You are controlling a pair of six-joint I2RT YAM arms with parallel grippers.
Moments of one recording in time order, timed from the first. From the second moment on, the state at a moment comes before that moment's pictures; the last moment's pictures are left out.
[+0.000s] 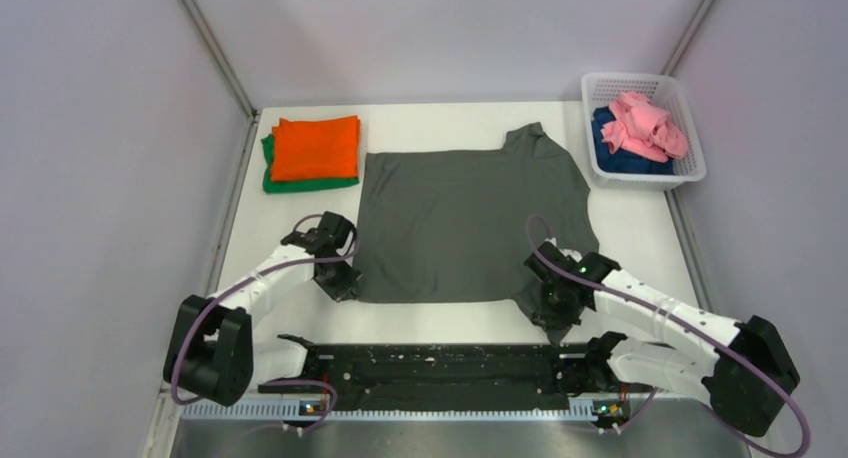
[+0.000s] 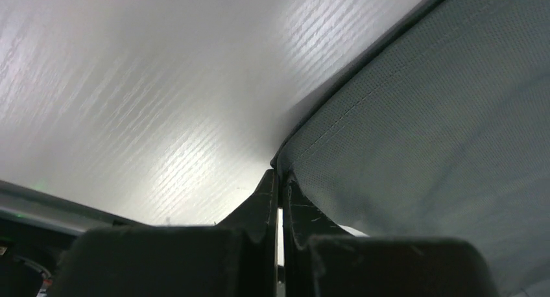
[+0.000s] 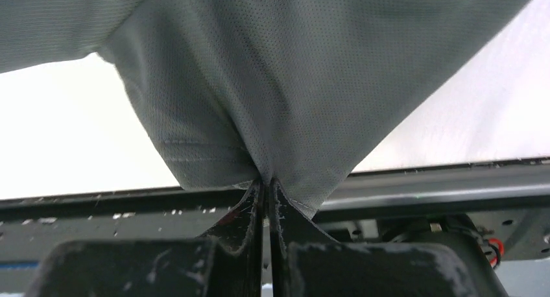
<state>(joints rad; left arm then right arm) -0.33 1.27 0.65 -0.76 -0.05 -1.13 0.74 1.06 0.57 -0.95 0.12 0.86</state>
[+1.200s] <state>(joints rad) -0.21 1.57 1.15 -0.77 -0.03 -1.10 0.37 1.31 1.05 -0.70 0.23 0.35</state>
